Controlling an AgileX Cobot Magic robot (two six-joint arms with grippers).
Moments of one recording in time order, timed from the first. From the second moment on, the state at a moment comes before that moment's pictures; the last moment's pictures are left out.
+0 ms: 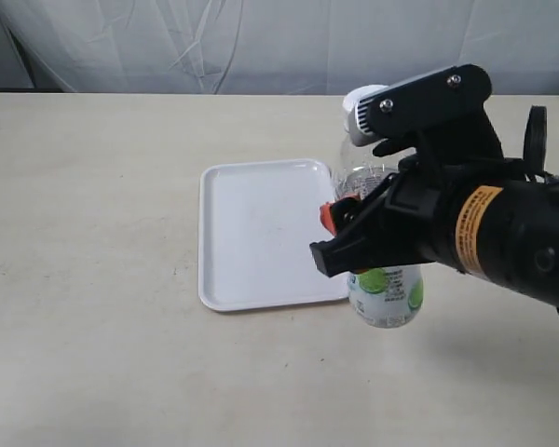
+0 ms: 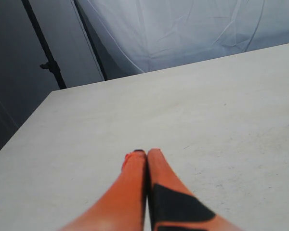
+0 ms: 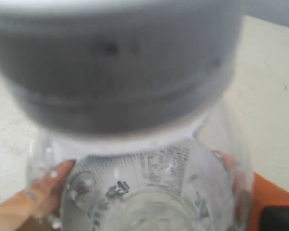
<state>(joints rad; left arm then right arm) 0.04 0.06 0.00 0.24 0.22 -0.04 1.06 1.20 -0.65 -1.08 0.44 1.26</state>
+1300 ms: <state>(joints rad) 0.04 0.06 0.00 0.24 0.22 -0.04 0.64 1.55 -0.89 -1.75 -0.58 1.79</state>
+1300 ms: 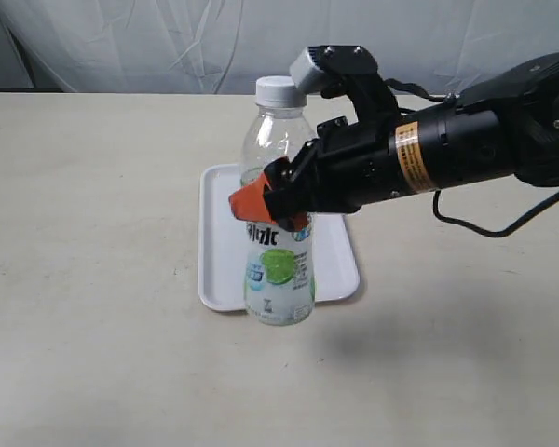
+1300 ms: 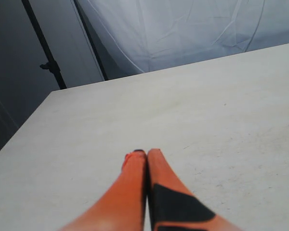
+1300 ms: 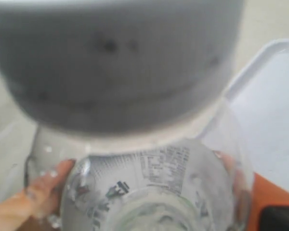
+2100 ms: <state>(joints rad) 0.04 0.06 0.00 0.24 0.22 -0.04 0.67 1.81 -0.86 -0.53 -0.54 0.35</state>
